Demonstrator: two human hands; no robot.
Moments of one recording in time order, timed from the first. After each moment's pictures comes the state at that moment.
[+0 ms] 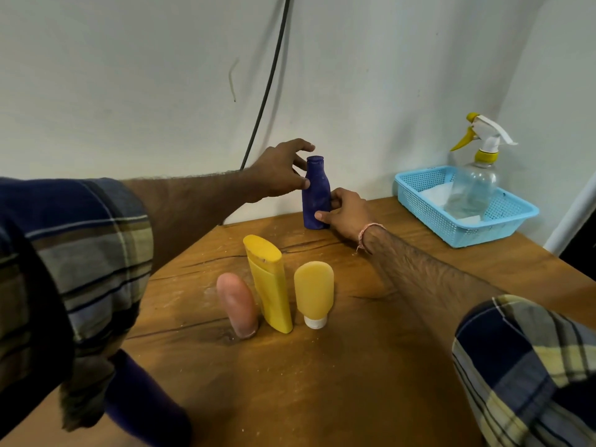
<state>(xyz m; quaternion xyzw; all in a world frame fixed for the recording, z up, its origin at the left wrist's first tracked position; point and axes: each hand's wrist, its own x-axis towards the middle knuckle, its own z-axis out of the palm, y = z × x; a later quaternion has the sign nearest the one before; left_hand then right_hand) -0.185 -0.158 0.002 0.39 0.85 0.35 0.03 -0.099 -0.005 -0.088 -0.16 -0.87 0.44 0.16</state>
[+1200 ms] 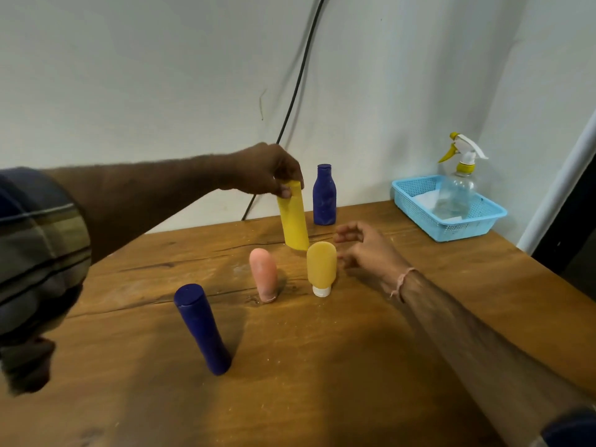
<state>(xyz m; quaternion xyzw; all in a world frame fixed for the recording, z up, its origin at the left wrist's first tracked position) -0.111 -0.250 0.073 0.49 0.86 0.14 0.04 0.045 -0.066 -0.066 -0.17 -0.78 0.59 0.08</state>
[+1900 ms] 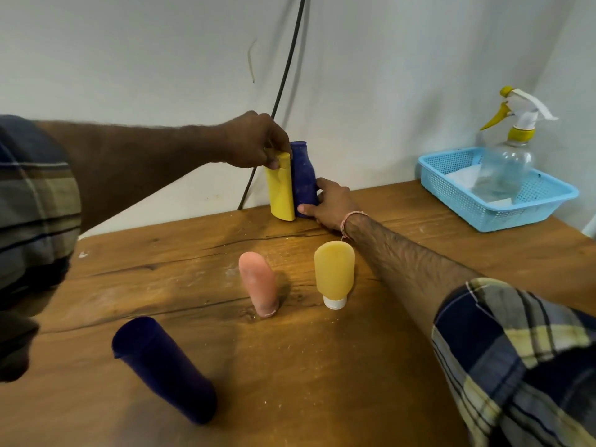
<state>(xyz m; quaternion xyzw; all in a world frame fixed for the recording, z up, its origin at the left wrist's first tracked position) -0.204 -0.225 0.044 0.44 0.90 0.07 -0.02 -0.117 -0.057 -0.094 -0.09 -0.91 0.38 0.13</state>
